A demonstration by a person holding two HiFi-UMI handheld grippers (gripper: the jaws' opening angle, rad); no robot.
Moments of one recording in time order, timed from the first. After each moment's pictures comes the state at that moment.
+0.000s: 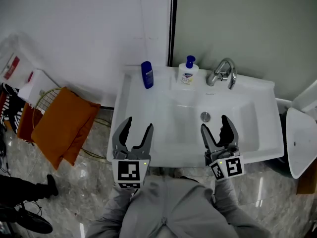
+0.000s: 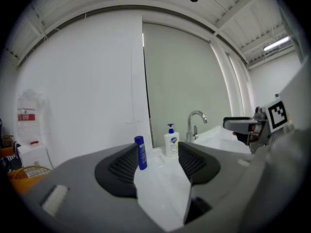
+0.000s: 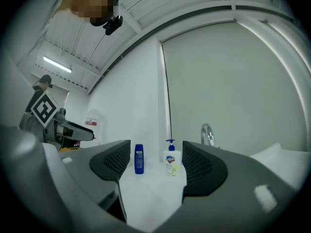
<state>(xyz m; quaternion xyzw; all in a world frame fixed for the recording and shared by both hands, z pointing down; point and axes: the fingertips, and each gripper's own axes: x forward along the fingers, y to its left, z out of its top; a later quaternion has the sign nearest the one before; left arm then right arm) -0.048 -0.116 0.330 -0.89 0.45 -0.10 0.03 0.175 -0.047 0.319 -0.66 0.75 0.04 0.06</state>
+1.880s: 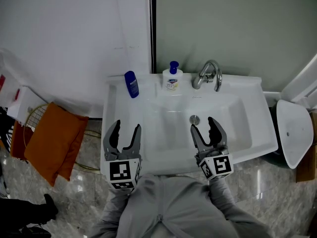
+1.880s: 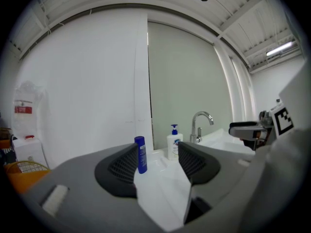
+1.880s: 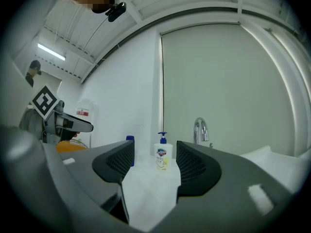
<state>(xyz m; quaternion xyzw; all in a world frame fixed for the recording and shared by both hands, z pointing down) -0.042 -0.151 0.344 -0.89 0.45 -0.08 0.01 0.188 -0.061 0.341 -0.70 0.72 0.03 0.02</state>
